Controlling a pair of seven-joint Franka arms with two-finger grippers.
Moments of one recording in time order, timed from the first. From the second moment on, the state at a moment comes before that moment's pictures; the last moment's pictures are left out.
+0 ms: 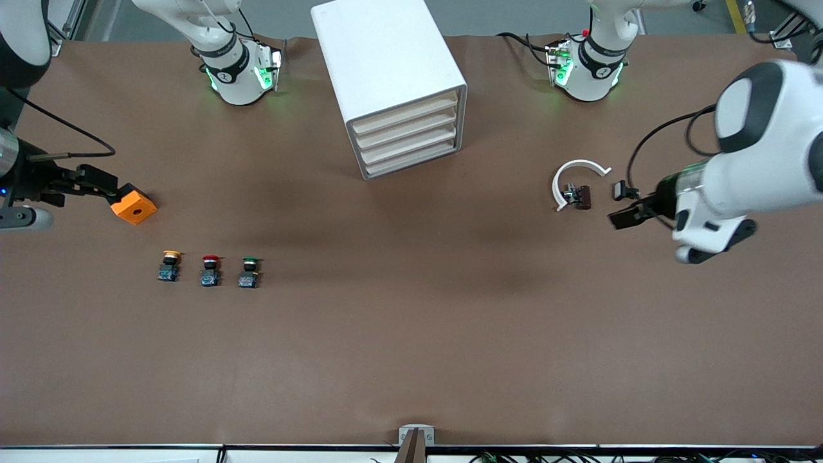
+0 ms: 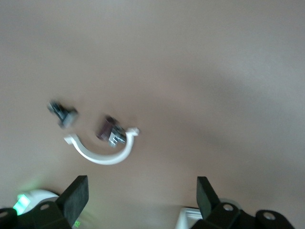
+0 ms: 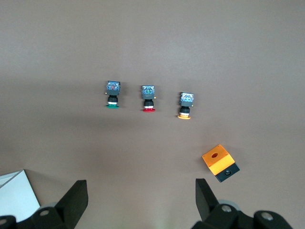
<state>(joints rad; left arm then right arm) -0.07 0.27 -0.12 -1.57 -0.13 1.58 -0.76 -0.05 0.17 0.06 -1.43 -0.04 1.49 -0.06</state>
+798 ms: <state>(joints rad) -0.20 0.55 -0.13 -1.54 -0.62 1.58 -1.57 -0.15 0.40 0.05 -1.71 -0.12 2.09 -0.17</state>
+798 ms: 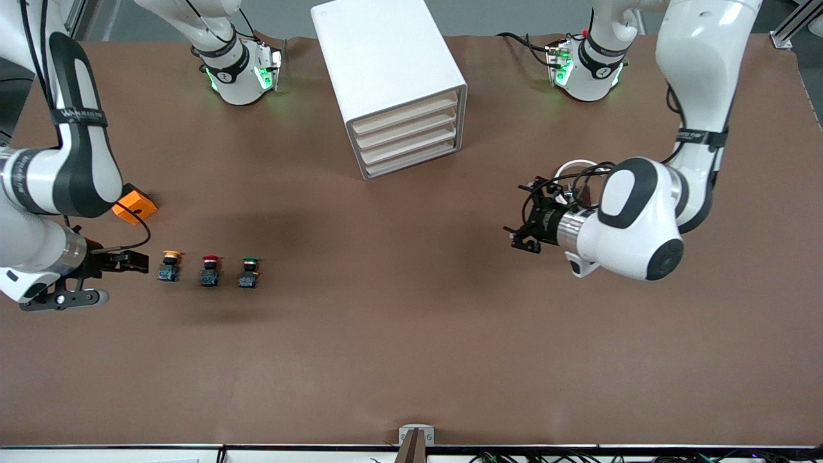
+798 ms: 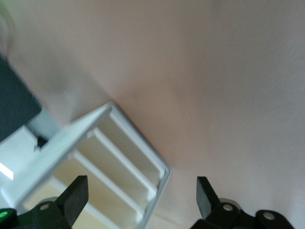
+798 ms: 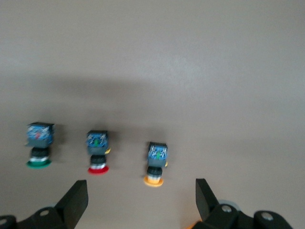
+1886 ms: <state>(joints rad) -0.49 0.72 -0.14 -1.53 -0.91 1.39 -2.24 -0.23 0.48 0.04 -2.02 -0.12 2.50 -0.18</state>
